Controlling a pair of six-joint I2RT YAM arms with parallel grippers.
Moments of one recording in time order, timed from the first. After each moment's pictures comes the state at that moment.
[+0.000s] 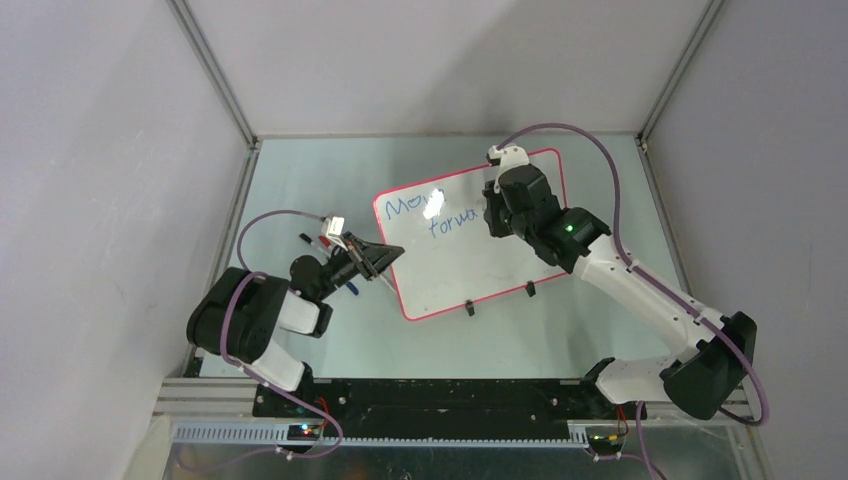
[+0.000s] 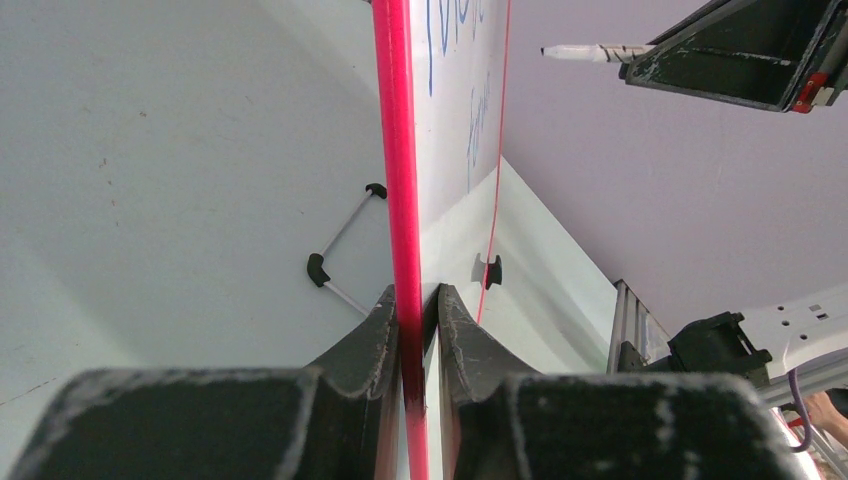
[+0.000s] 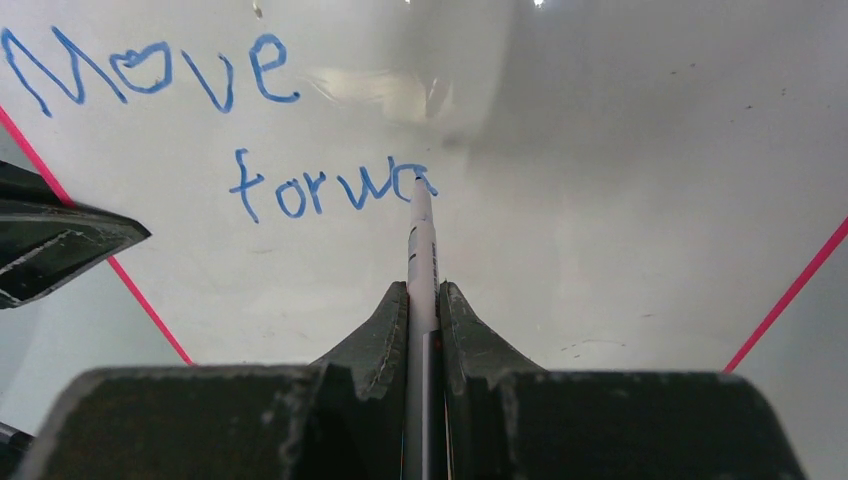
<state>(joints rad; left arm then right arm) -0.25 1.57 0.21 1.49 0.64 -0.77 0.70 1.31 1.27 -0.56 0.26 0.25</state>
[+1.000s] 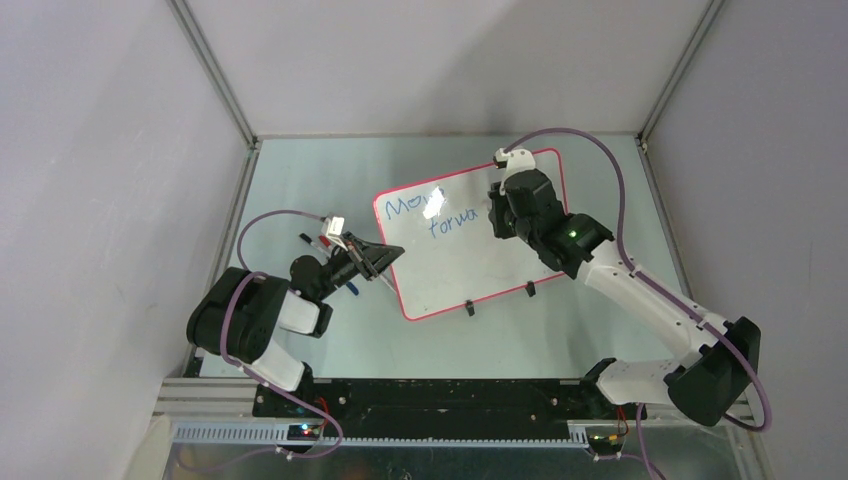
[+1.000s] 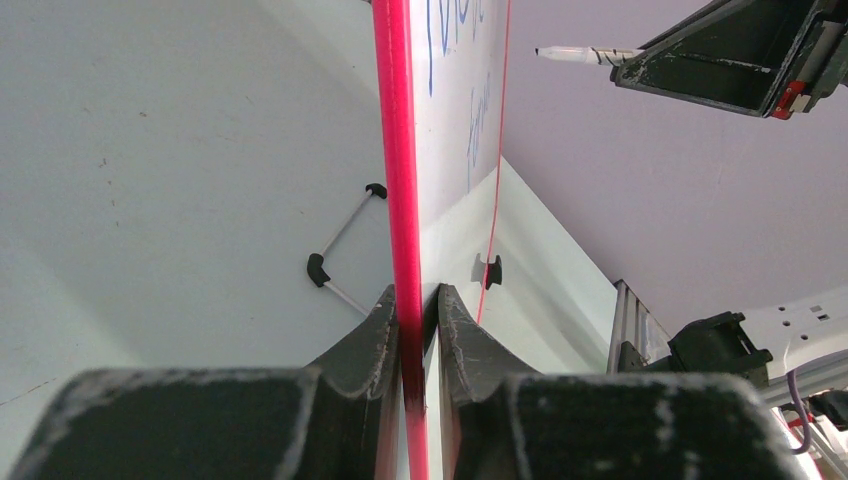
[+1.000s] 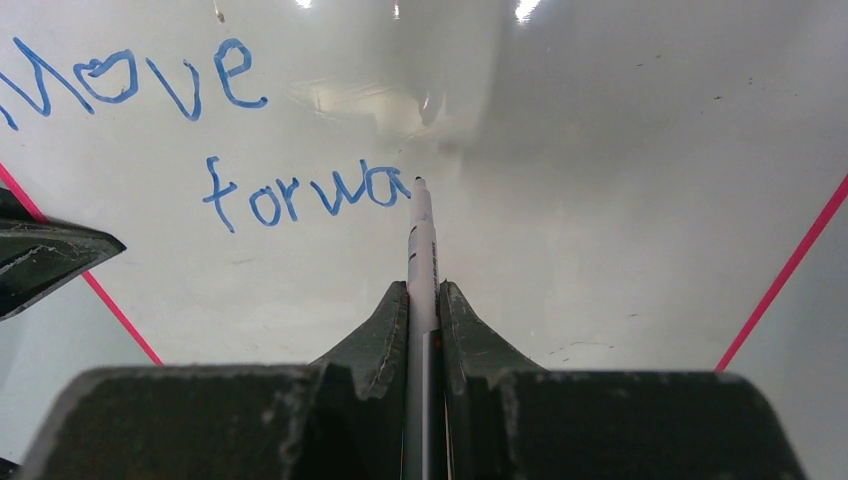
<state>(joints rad) -0.25 1.57 0.21 1.49 0.64 -0.77 0.69 1.27 1.21 -0.49 0.29 0.25</state>
